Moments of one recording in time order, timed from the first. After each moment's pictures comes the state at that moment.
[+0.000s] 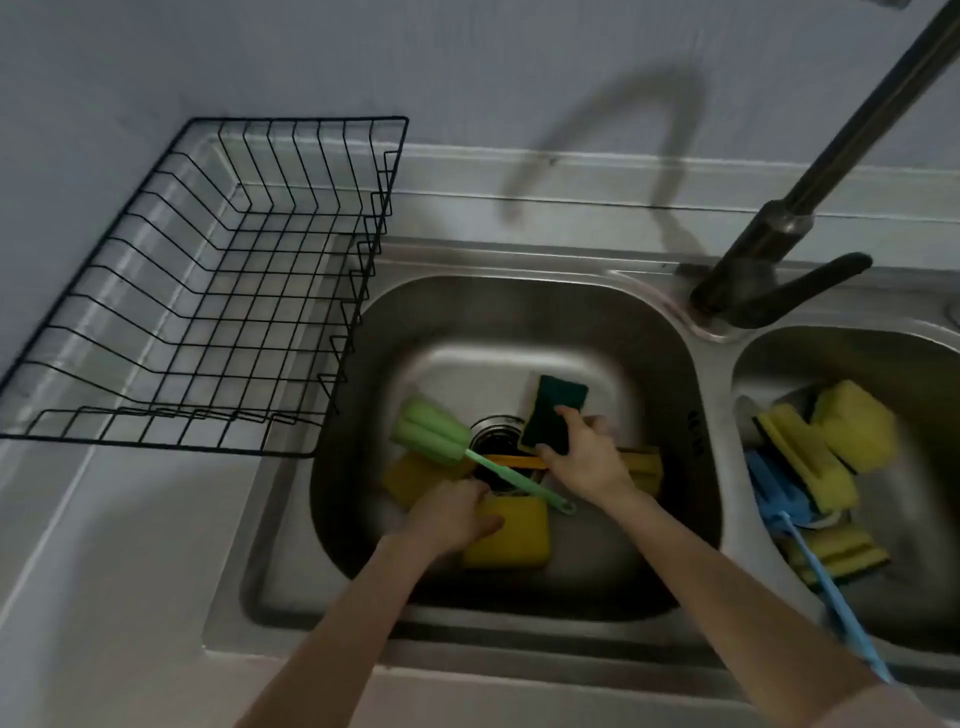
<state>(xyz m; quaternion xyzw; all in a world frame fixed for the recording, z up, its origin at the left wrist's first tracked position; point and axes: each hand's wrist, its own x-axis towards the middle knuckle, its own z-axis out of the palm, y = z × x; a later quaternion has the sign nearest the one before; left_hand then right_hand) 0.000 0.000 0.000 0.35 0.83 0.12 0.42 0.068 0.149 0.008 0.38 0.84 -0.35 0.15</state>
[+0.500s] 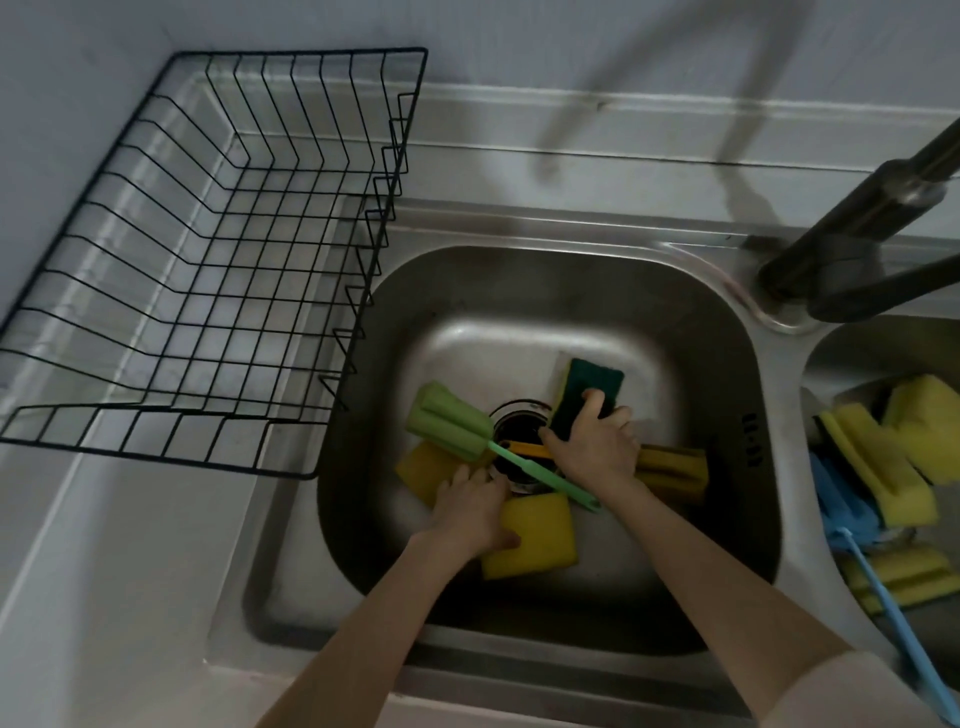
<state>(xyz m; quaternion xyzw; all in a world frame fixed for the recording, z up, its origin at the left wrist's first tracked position) -0.002 0.012 -0.018 0.35 0.84 -0.04 0.41 0.037 0.143 -0.033 0.45 0.84 -0.27 0.15</state>
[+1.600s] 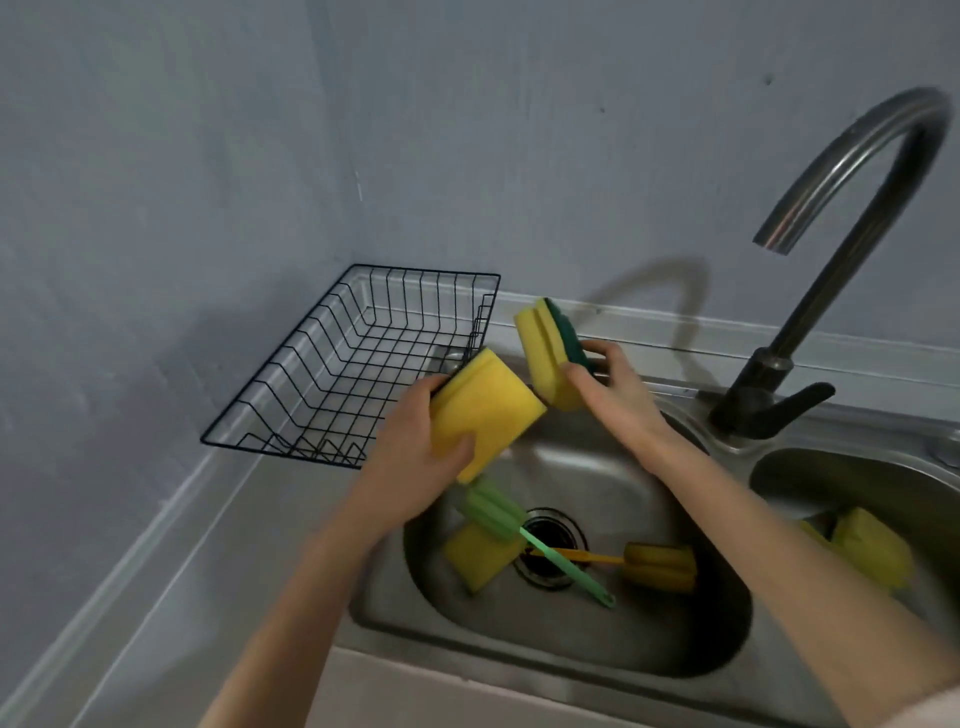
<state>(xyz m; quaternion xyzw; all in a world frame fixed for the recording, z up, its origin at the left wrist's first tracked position) -0.019 -0.083 0.183 0.29 0.86 0.42 0.06 0.027 0.114 0.180 0.25 0.81 -0.51 -0.16</state>
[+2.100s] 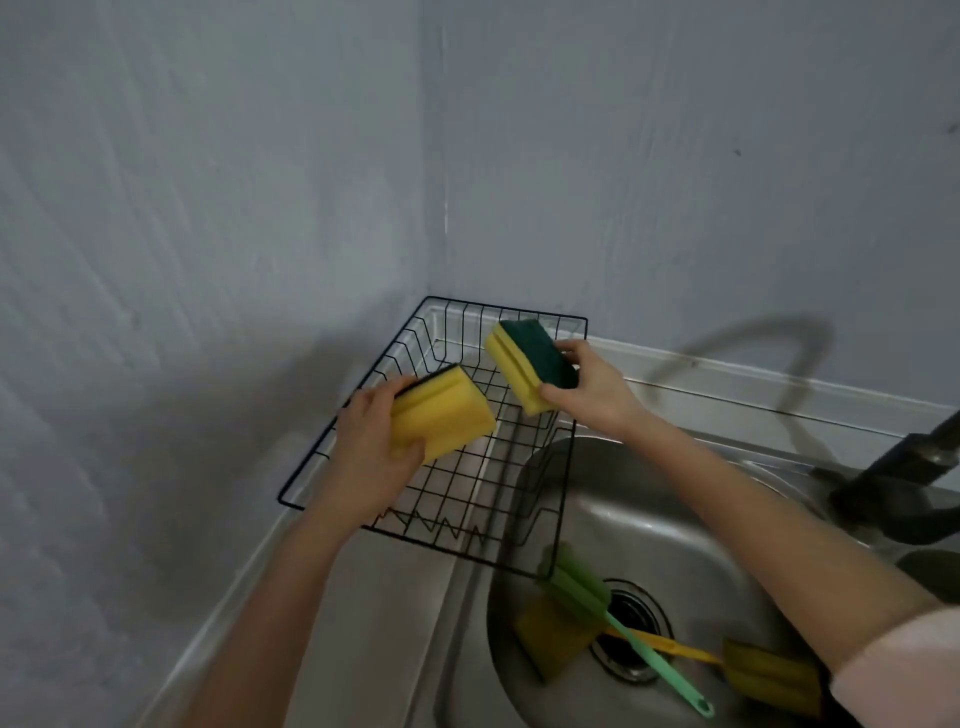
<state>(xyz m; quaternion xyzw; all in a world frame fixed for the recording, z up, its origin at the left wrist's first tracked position) -0.138 -0.151 0.183 0.19 0.90 0.38 0.03 -0.117 0.070 0.188 0.17 0.90 -0.39 -0.08</state>
